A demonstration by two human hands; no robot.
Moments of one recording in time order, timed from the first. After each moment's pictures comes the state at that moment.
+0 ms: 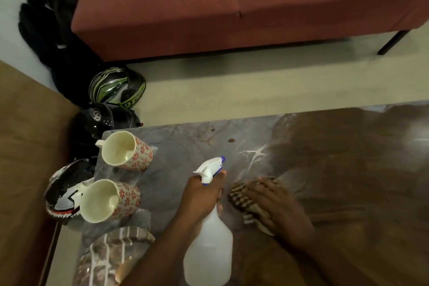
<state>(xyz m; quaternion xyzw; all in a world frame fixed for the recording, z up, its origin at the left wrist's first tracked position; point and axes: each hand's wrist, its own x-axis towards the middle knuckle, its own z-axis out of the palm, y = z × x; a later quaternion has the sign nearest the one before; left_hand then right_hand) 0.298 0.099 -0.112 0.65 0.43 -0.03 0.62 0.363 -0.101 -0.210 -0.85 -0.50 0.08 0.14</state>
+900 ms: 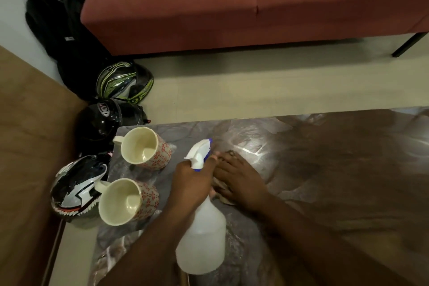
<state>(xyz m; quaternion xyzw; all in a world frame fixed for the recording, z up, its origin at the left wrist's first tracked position) 0.291 0.171 -0.106 0.69 0.47 0.02 0.55 0.369 0.058 -0.206 -0.81 -0.55 0.12 0.18</state>
